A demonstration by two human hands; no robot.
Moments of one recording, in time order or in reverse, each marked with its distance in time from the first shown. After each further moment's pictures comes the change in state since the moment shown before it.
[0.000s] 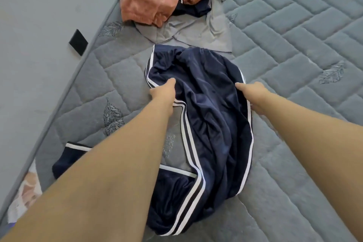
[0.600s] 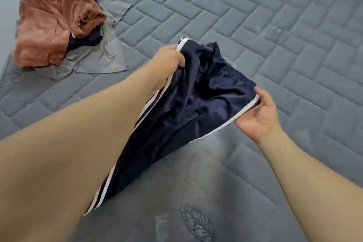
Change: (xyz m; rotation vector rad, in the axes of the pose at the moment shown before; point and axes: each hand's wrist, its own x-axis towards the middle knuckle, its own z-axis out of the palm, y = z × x) left_hand -0.253 0.020 0.284 0.542 -0.702 0.483; right_hand -0.104 0.119 -0.326 1.403 -0.181 -0.019
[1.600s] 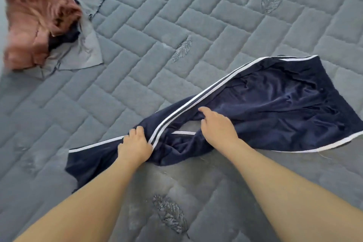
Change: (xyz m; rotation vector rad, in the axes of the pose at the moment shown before) left_hand -0.078 -0.216 0.074 1.316 0.154 -0.446; right_hand 0.023 0.022 -0.118 -1.990 -0.074 -0.286
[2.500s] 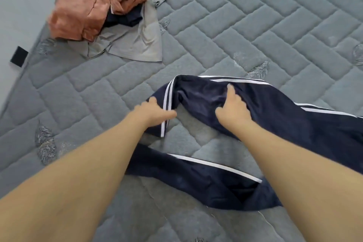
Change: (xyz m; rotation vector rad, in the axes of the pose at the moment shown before) left_hand 0.158 -0.132 -0.103 -0.429 -0.207 -0.096; right_hand 0.167 -0.170 0.039 -0.130 -0.039 0.140
